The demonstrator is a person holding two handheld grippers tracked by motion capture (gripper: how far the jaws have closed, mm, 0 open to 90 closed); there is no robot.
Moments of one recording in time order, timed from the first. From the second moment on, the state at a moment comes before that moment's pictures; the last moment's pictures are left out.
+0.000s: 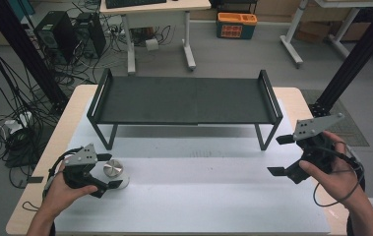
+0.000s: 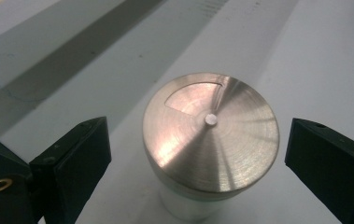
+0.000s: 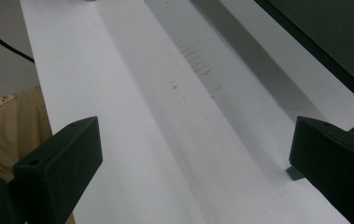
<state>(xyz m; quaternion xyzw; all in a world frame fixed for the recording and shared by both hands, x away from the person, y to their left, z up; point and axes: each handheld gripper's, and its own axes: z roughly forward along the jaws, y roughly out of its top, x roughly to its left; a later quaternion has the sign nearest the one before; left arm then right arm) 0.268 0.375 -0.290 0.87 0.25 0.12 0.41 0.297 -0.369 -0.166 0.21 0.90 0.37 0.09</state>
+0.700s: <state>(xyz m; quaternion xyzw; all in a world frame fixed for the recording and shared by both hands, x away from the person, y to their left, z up) 0.270 0.373 -0.293 0.87 0.24 0.12 0.41 0.298 -0.369 -0.167 0.20 0.90 0.37 0.09</state>
